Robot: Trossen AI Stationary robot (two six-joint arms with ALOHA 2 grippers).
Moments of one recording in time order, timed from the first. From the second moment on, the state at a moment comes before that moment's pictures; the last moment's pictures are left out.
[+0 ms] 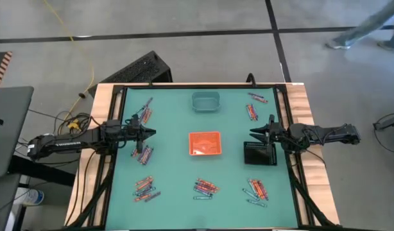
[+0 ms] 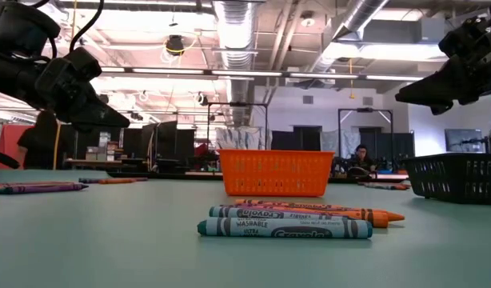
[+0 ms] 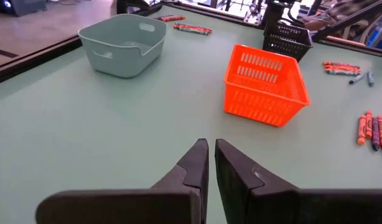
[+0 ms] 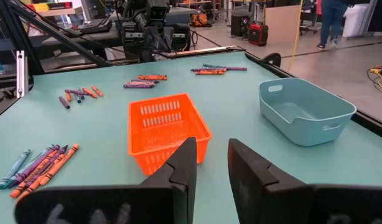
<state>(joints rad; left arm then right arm) 0.22 0.25 0.02 0.01 -0.04 -0.18 0.12 0.00 0.09 -0.25 0.35 0.12</state>
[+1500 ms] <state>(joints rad) 0.22 0.25 0.02 0.03 -0.16 -0.07 0.12 0.03 0.09 0.33 0.36 -0.30</state>
